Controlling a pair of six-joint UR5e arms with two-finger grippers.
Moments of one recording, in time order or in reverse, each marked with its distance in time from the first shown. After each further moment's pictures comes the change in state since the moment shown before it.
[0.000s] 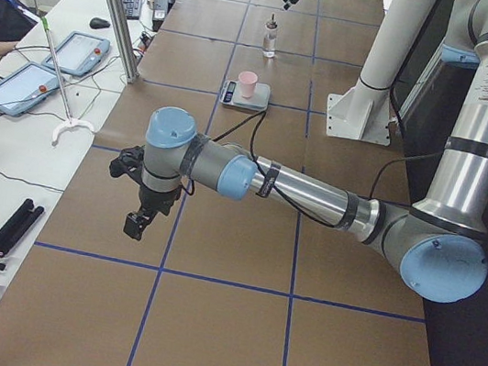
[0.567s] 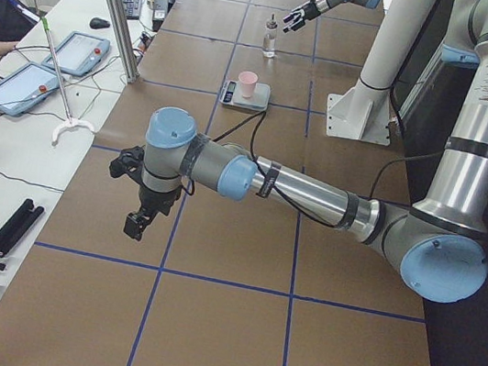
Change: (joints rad) left arm 0.000 0.000 0.000 0.000 0.000 -0.002; right arm -0.255 0.081 -0.230 0.051 -0.454 0.132
